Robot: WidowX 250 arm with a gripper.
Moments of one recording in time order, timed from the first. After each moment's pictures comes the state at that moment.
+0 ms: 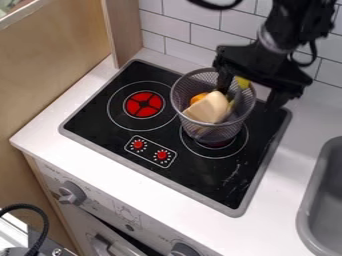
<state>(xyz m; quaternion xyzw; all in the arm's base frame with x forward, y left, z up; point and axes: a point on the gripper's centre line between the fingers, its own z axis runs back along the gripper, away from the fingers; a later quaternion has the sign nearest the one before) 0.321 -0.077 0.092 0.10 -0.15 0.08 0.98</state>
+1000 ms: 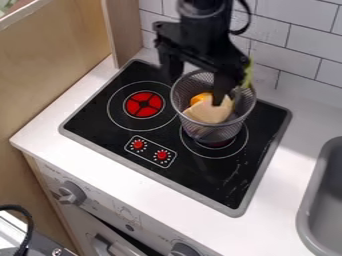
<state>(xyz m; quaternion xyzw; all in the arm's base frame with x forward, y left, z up) 0.275 -0.019 0.117 0.05 -0.13 -0.02 0.99</state>
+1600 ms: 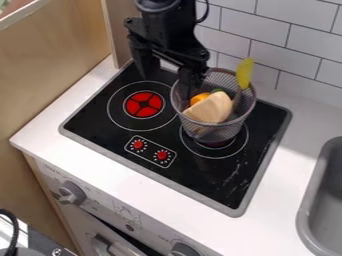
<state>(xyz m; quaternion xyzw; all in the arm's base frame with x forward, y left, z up) 0.270 0.015 0.116 0.02 -0.13 -0.05 0.99</state>
